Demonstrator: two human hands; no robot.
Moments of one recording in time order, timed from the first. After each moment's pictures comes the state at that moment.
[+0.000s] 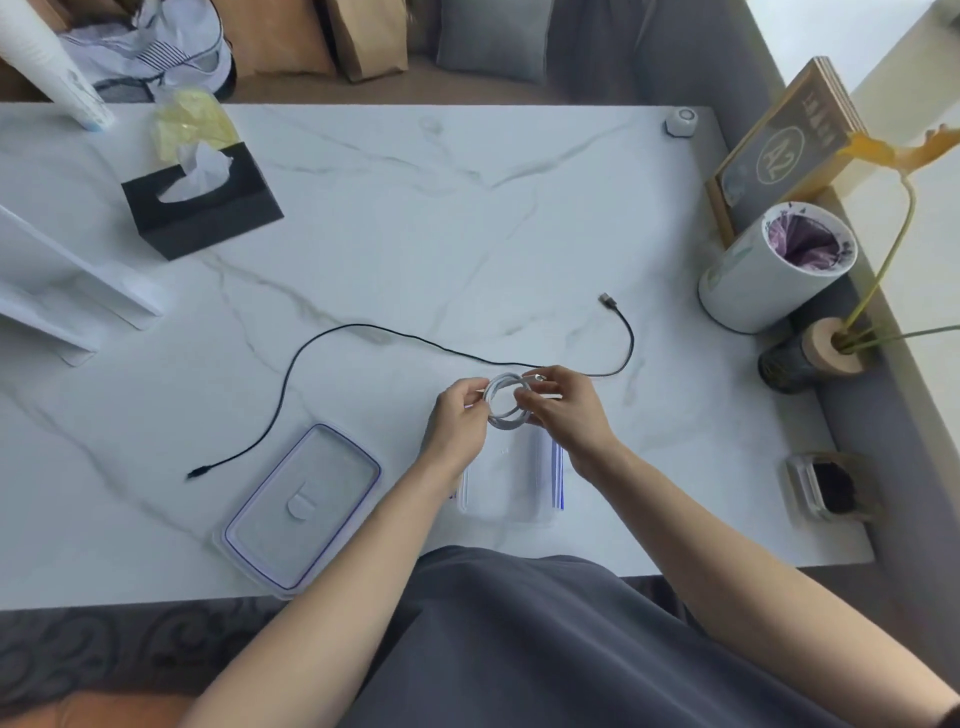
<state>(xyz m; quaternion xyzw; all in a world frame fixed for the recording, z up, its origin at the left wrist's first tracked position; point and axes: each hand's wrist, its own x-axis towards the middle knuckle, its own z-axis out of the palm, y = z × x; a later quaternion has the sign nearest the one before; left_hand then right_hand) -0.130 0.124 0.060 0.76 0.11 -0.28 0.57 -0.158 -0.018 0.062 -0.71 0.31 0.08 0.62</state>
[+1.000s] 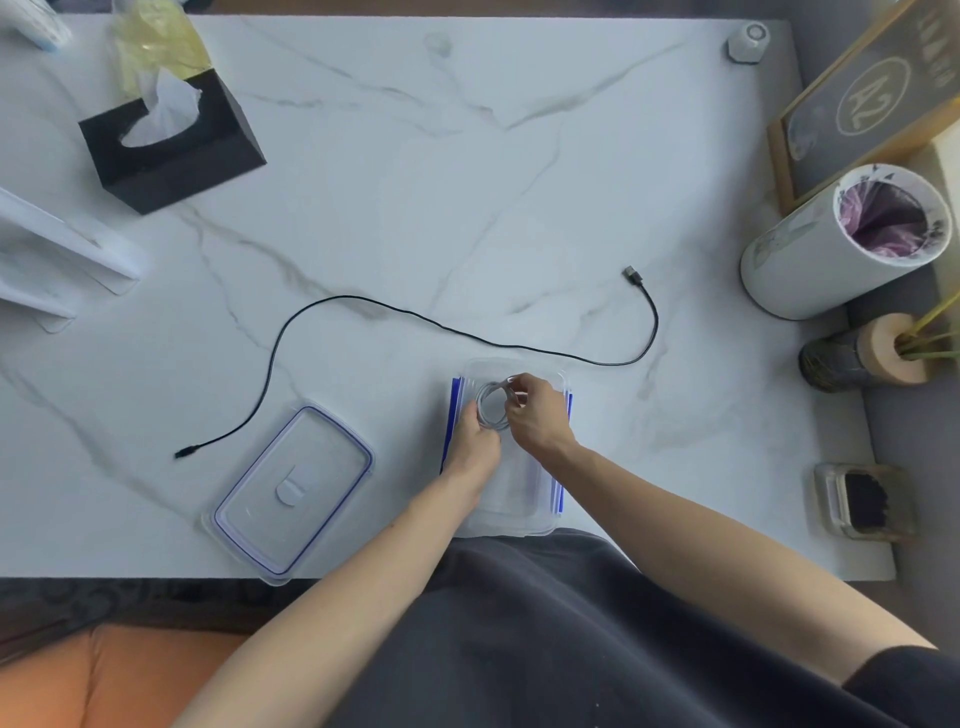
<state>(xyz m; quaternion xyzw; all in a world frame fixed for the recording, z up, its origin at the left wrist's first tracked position) -0.139 0.093 -0.012 0.75 0.22 -0.38 0.50 -0.128 -0.009 -0.024 -0.80 0.29 0.19 0.48</state>
